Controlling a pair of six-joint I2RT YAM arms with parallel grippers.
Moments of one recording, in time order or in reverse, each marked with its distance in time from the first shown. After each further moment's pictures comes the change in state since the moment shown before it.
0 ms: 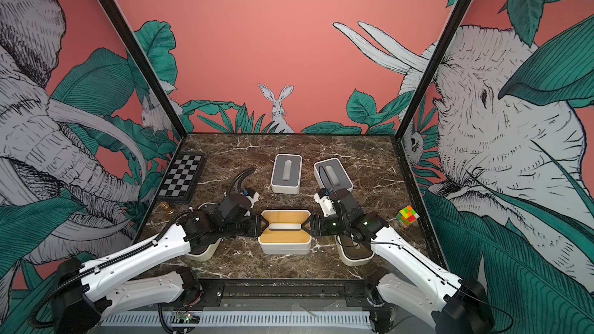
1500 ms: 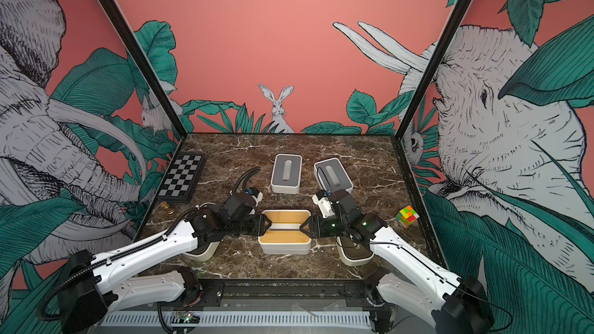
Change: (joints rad) left arm 0.000 0.069 0.001 0.039 0.005 0.031; right arm 0.013 0.007 -0.014 0.004 -0.018 0.000
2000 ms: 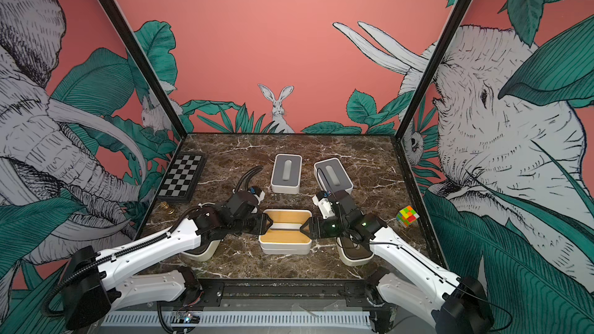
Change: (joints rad) left arm 0.000 0.032 0.019 0.011 0.001 0.023; right arm 0.000 0.000 -0.003 -0.002 0.000 0.000
